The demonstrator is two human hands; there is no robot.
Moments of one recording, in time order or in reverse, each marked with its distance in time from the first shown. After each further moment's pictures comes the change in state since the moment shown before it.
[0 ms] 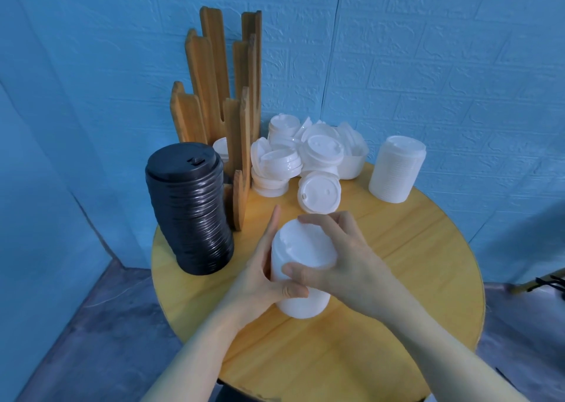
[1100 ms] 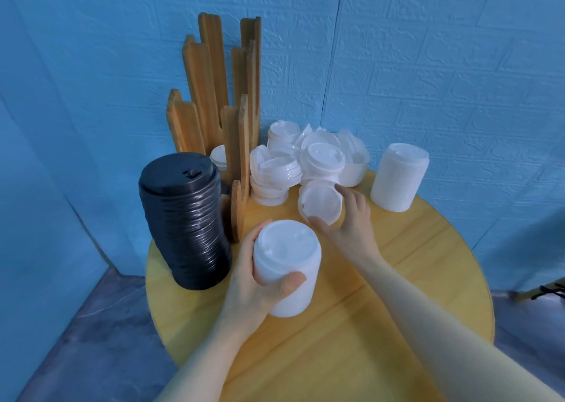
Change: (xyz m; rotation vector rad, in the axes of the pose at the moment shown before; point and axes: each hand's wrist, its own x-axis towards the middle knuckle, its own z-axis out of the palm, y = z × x) left_hand 0.007 0.004 -0.001 0.156 0.331 0.150; right_hand 0.102 0.085 0.023 0.043 0.387 0.034
